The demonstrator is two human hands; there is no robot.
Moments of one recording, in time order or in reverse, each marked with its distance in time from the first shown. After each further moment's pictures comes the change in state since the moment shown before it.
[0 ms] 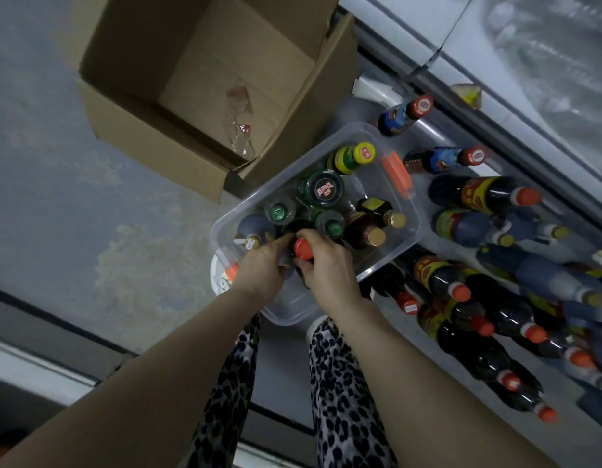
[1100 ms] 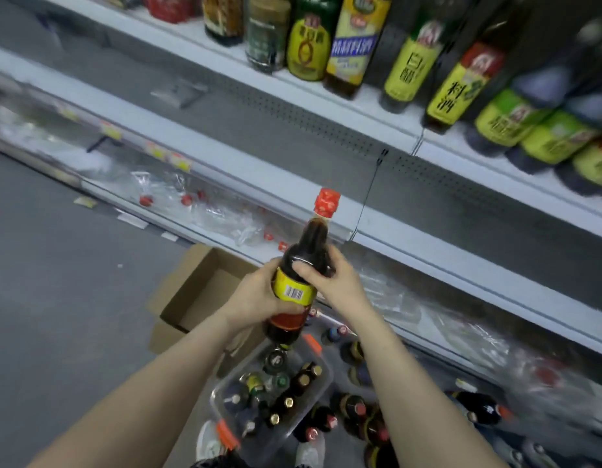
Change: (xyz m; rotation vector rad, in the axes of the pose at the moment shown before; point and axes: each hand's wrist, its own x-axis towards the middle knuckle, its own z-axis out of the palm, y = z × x) left_hand -0.260 0.290 -0.306 -0.231 0.227 0.592; right_hand -0.230 -0.259 -0.370 0.600 0.465 -0.236
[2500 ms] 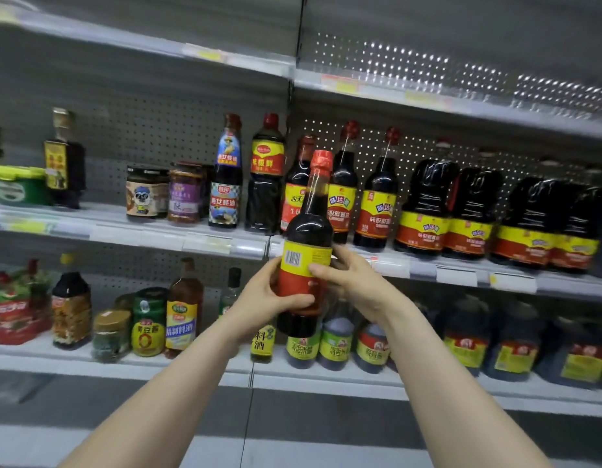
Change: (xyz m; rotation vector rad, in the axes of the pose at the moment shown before) left_hand 0.075 0.460 -0.012 -0.333 -0.156 0.717; right_hand -0.068 -0.315 -0.343 0.167 0.214 -0.500
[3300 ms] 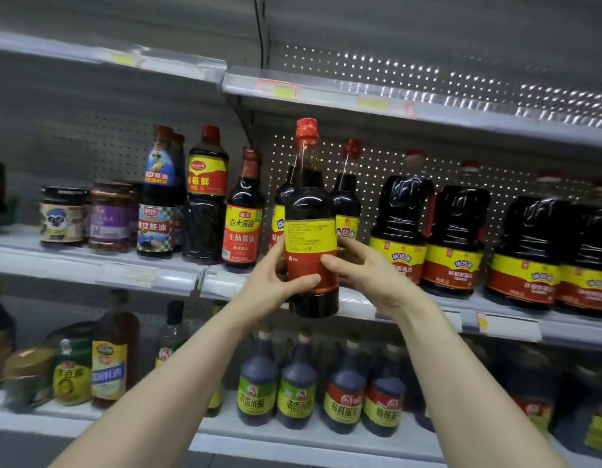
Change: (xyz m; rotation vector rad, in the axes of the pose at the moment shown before) left_hand 0.134 0.017 0.104 0.031 0.045 0.173; right_hand 0.067 -0.006 -0.163 -0.059 -0.032 -0.121
